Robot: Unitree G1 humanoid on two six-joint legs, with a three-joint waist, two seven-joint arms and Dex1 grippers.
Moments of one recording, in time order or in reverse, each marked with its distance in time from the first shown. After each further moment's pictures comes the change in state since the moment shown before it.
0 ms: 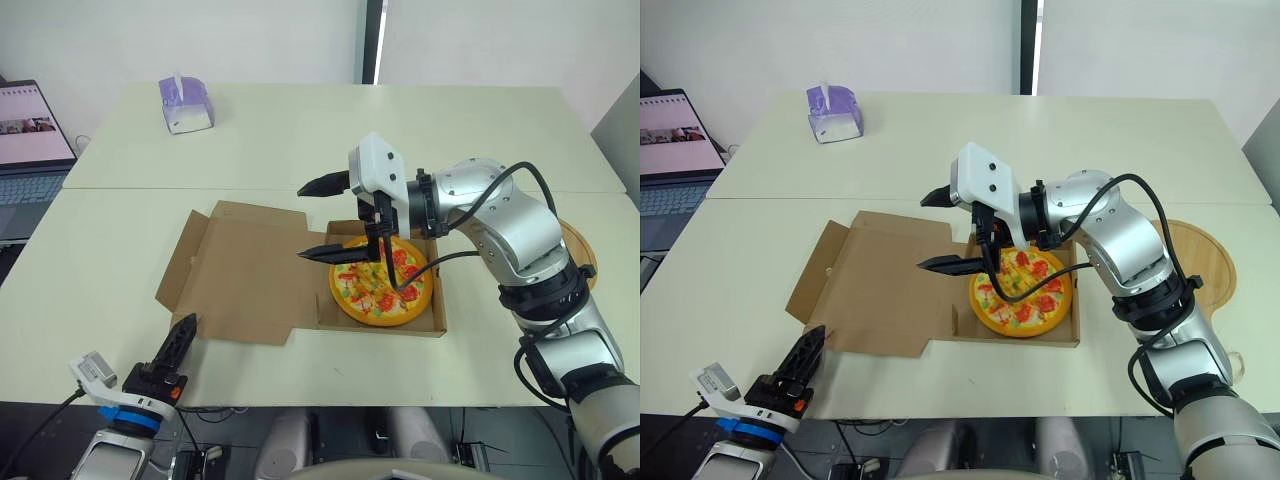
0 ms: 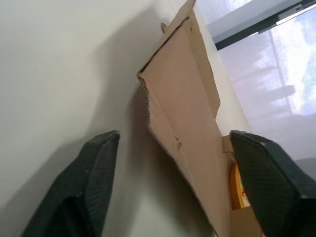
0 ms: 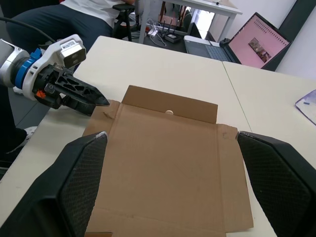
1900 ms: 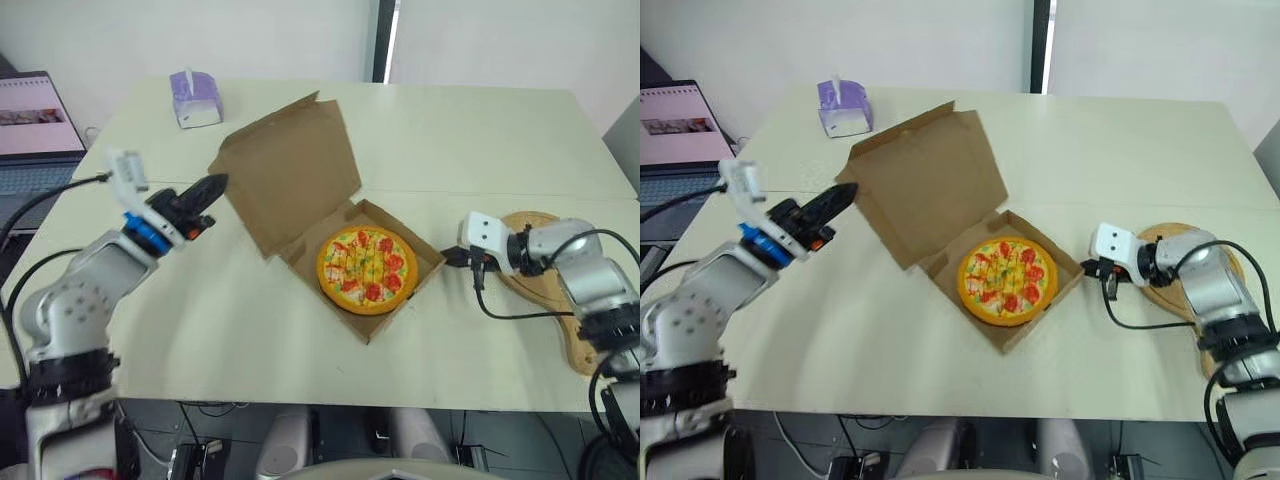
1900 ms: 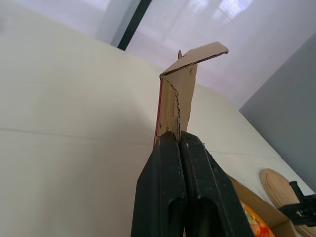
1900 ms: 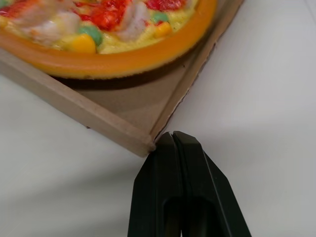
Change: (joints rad) left arm -1.004 0.455 -0.256 0.416 0.310 0.132 -0.158; right arm 0.367 -0.335 -0.122 0.384 -0.310 -0.399 0.151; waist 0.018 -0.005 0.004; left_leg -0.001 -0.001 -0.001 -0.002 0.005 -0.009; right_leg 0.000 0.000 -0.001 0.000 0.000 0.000
